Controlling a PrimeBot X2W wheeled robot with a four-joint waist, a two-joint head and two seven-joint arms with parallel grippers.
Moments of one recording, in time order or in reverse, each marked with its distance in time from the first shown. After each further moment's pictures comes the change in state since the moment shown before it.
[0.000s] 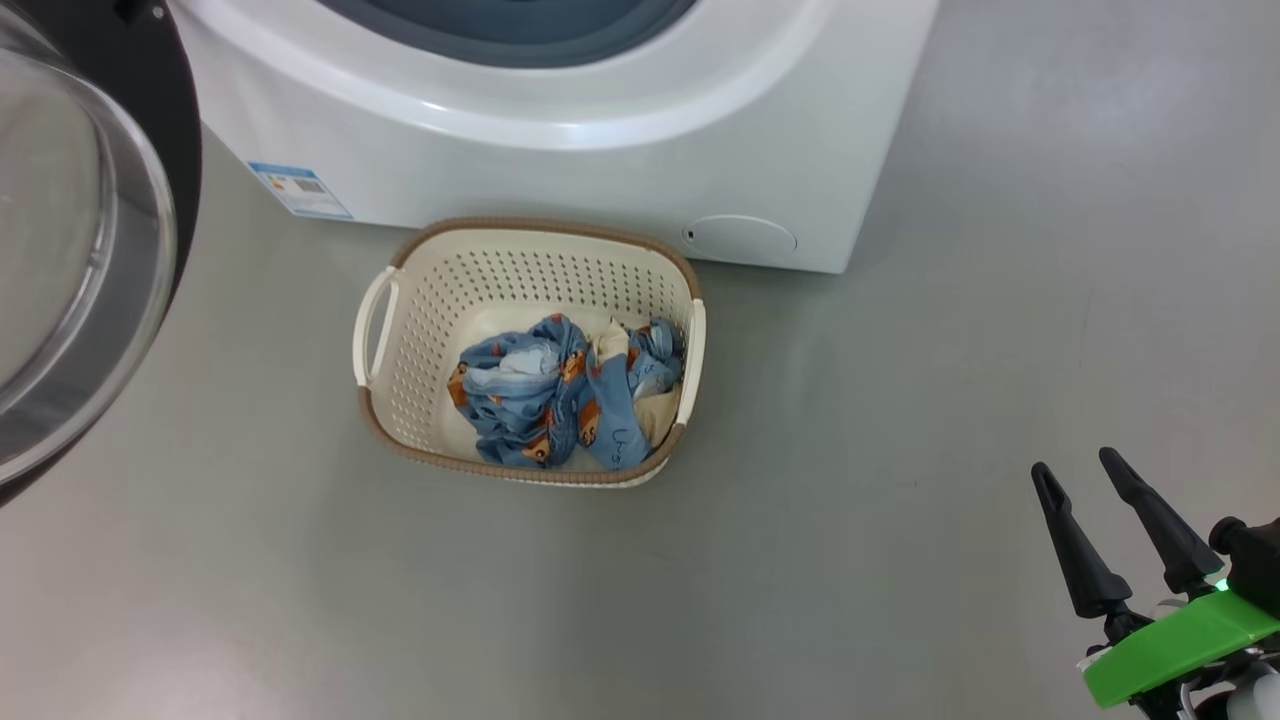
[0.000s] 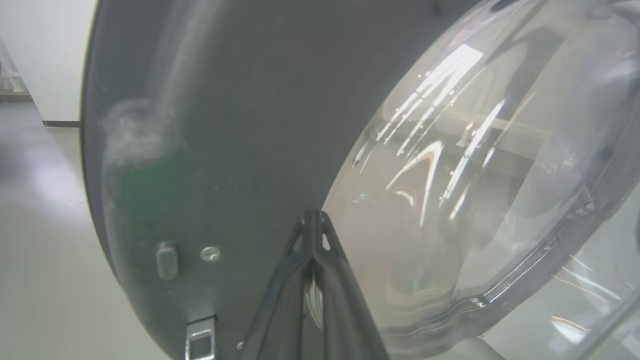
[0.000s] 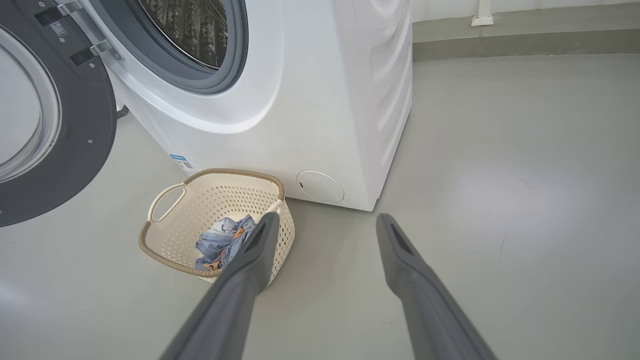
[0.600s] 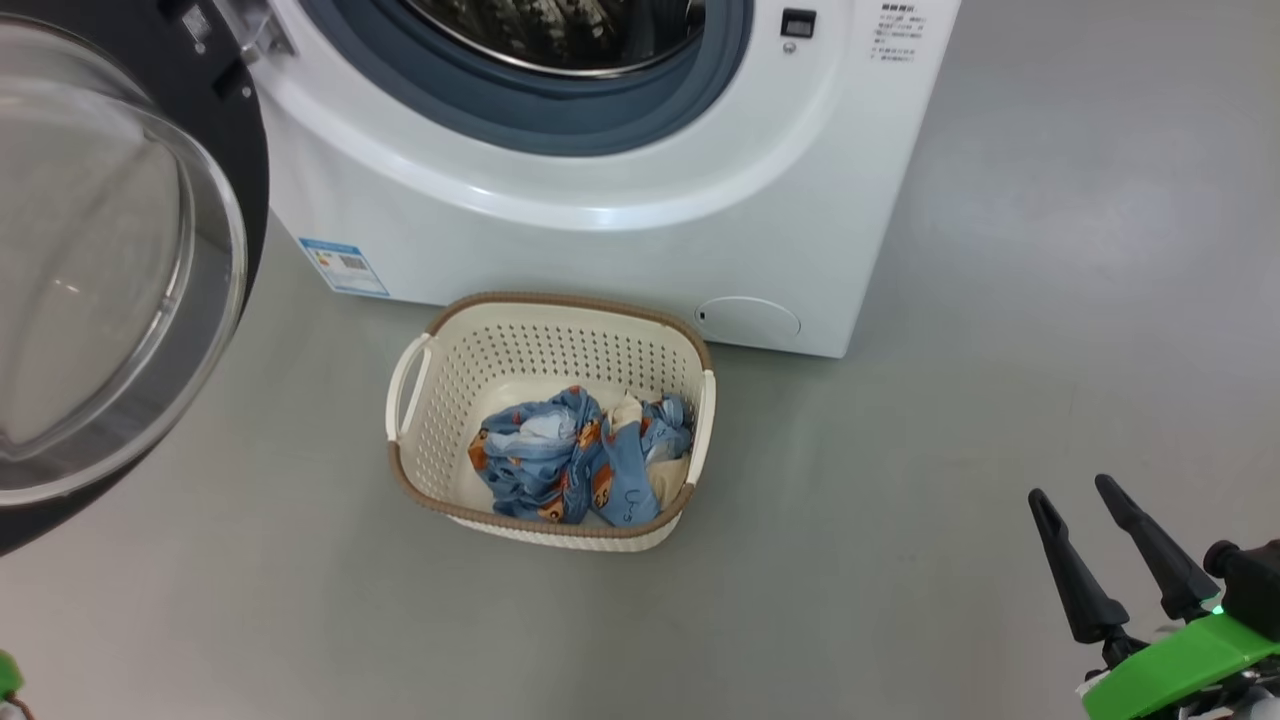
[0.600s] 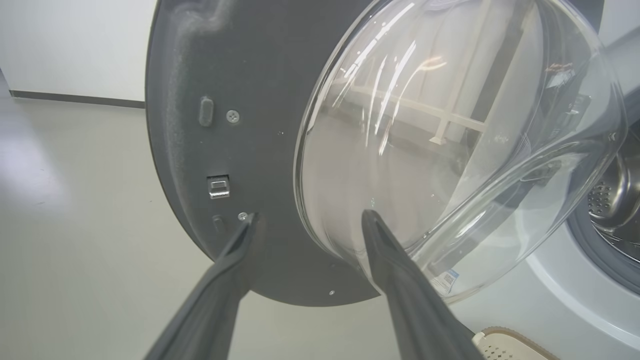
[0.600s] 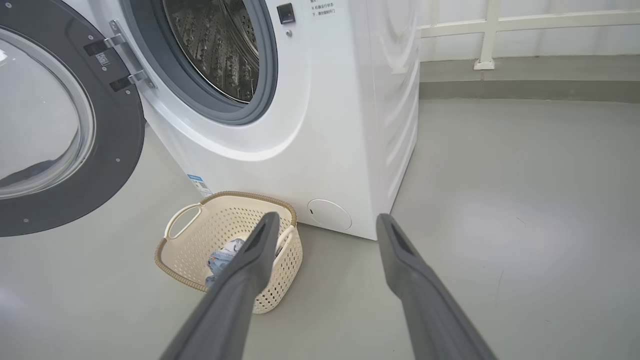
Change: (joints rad) left arm 0.267 -0.240 -0.026 -0.276 -0.003 -0.063 0.000; right arm 0.031 0.003 0.005 0.008 0.003 0.000 0.000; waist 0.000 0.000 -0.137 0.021
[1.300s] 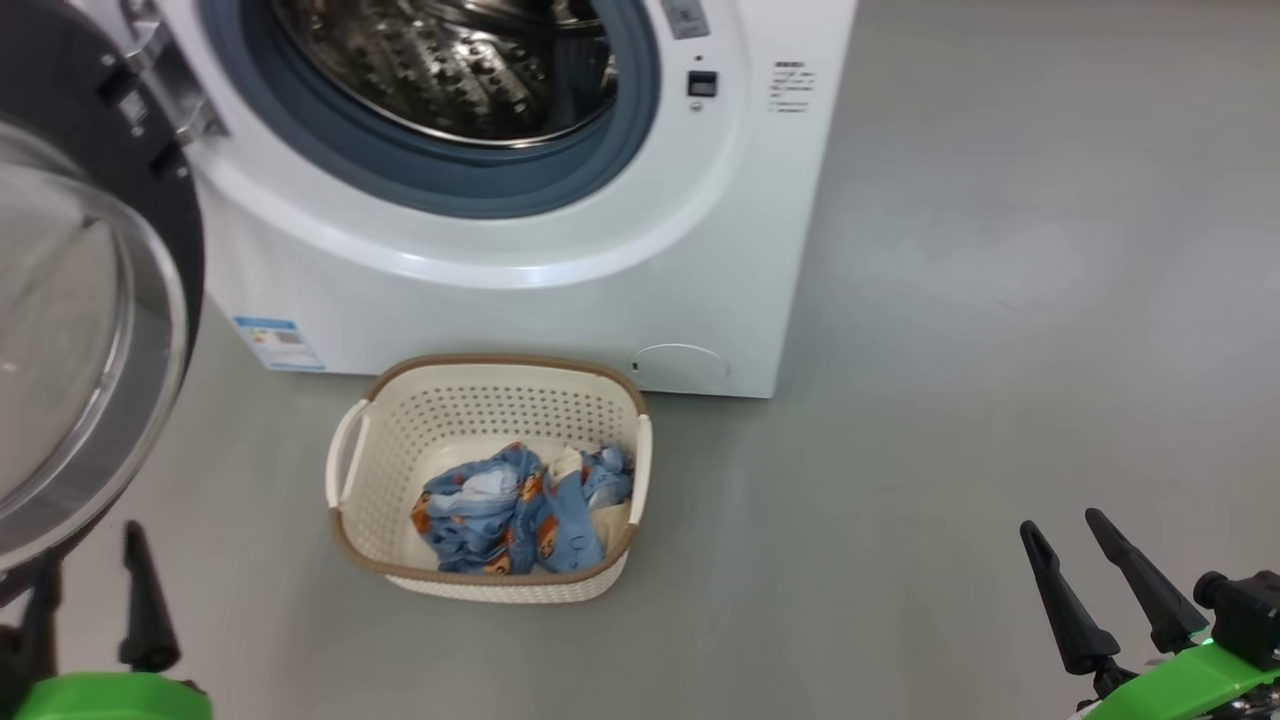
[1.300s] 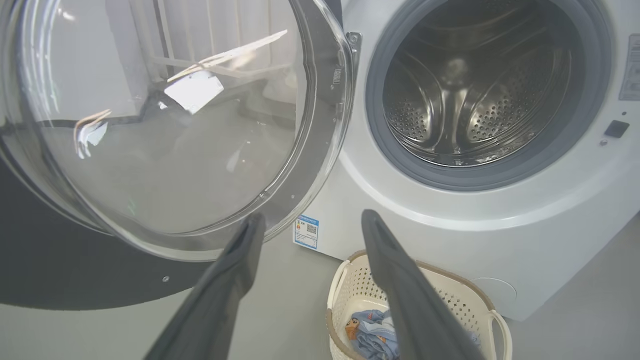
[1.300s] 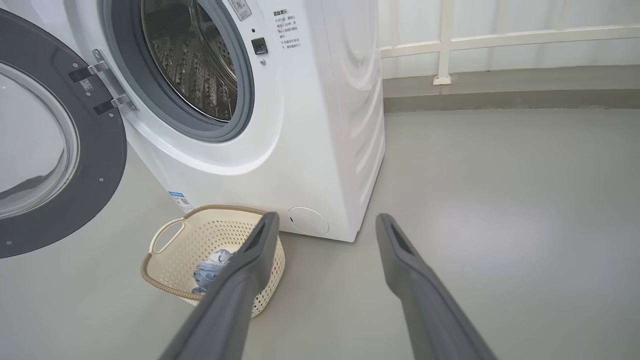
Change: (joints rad) left arm 0.218 -0.010 -0.380 -0.213 -0.062 -0.008 0.000; right arm 0.042 0.021 0.001 0.003 0.009 0.000 0.000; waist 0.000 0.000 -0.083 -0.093
